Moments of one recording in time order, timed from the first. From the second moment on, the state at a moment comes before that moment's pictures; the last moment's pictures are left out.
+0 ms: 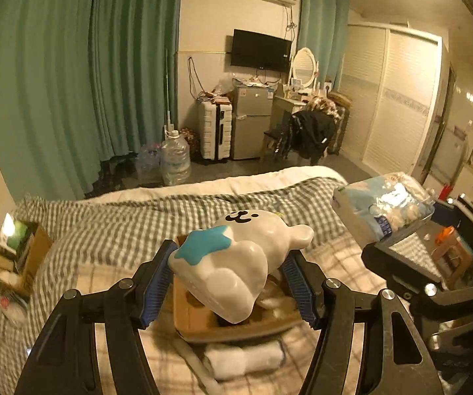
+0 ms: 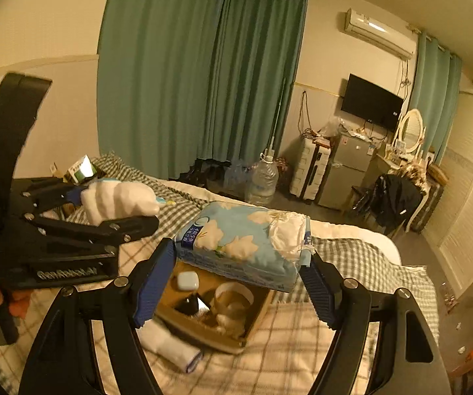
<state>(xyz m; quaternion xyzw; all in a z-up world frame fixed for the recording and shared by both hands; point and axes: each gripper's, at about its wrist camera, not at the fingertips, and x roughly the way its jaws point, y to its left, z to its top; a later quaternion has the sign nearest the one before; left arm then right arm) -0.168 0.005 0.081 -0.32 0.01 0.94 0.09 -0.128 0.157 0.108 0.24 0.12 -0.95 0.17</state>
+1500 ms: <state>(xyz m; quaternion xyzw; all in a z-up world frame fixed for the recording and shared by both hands) -0.183 -0.007 0.052 -0.33 0.02 0.94 0.05 -0.166 0.211 0.088 0.27 0.06 -0.95 0.13</state>
